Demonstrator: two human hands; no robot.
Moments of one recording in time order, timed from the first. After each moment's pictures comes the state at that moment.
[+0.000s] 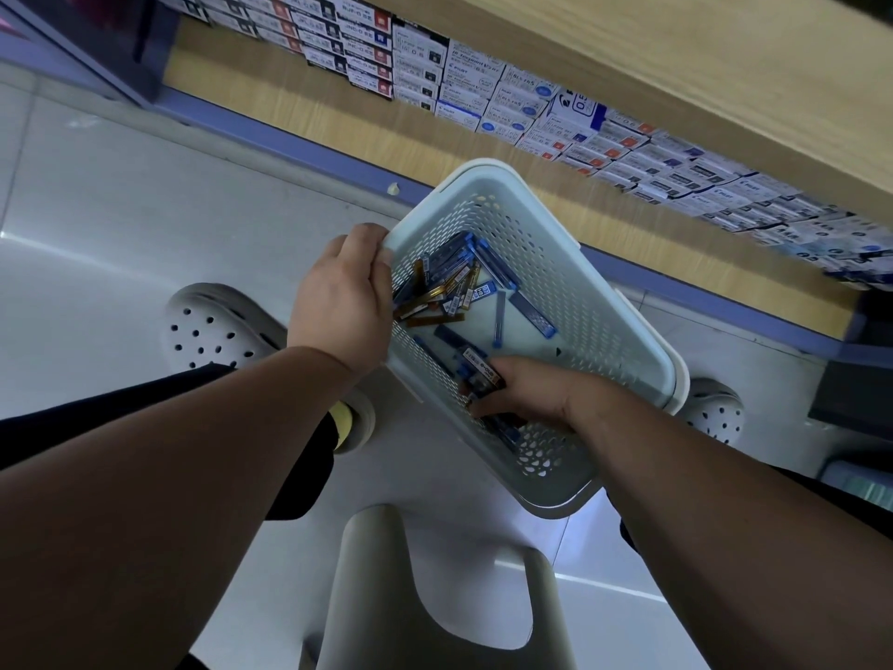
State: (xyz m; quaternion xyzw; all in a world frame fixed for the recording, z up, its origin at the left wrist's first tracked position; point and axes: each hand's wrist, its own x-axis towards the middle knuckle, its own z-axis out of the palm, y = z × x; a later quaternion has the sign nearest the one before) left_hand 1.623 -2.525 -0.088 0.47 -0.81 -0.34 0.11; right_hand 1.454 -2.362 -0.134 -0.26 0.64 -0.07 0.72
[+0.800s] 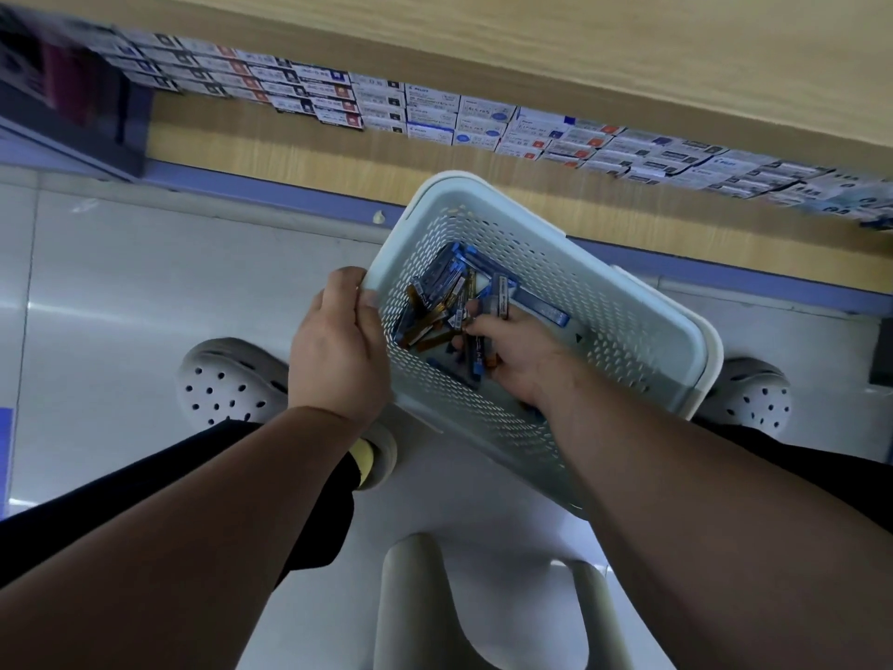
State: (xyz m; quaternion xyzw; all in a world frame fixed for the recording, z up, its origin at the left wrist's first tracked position) left_hand 1.623 -2.517 -0.086 0.50 -0.79 -0.34 0.10; right_hand 1.471 -2.412 -0.161 0.21 0.61 -0.47 0.60
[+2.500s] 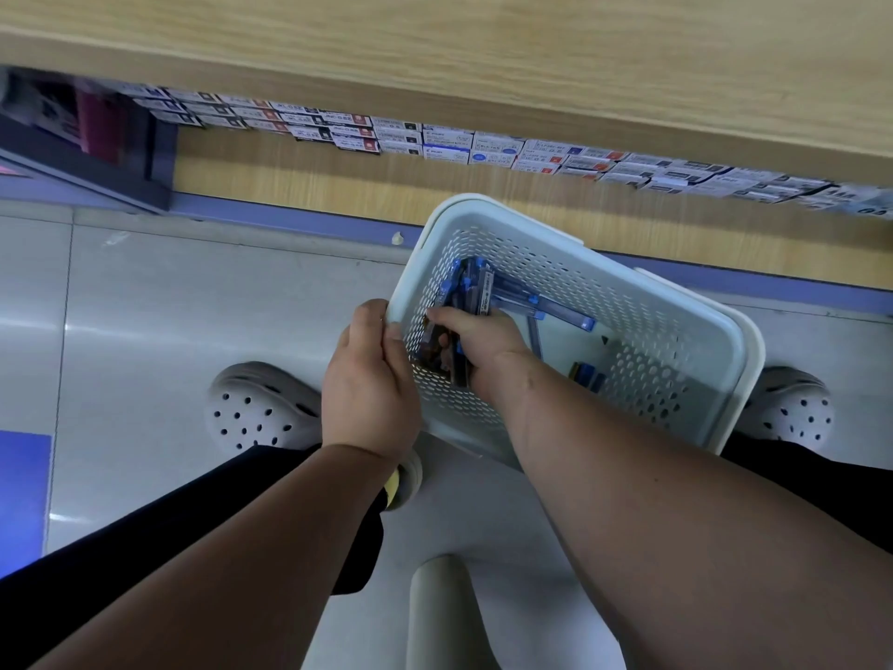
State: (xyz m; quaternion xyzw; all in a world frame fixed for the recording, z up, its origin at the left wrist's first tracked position) left_hand 1.625 -2.511 -0.091 0.50 -0.78 -0.37 0.10; right_hand 1.505 -2.469 -0.163 0.22 0.66 -0.47 0.55
